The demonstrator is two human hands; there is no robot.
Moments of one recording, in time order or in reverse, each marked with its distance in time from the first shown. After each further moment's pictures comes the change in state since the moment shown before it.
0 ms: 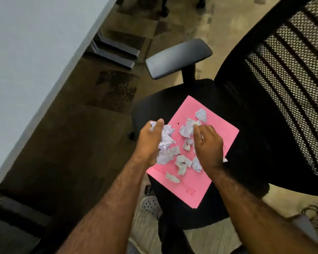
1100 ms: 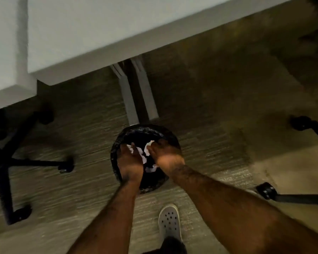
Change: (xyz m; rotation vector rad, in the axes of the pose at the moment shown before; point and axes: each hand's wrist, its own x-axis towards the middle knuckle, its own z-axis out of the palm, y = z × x) left_hand -0.205 -0.512 -0.544 0.399 1.448 -0.232; right_hand -0.562 -0.212 0.440 -0.117 -1.205 -1.057
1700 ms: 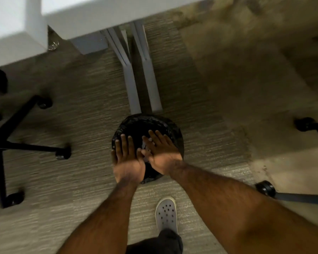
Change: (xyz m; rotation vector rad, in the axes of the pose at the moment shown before) left_hand -0.020 -0.083 0.018 0.474 -0.170 0.282; right_hand -0.001 0.009 0.062 -0.097 -0.157 -0.046
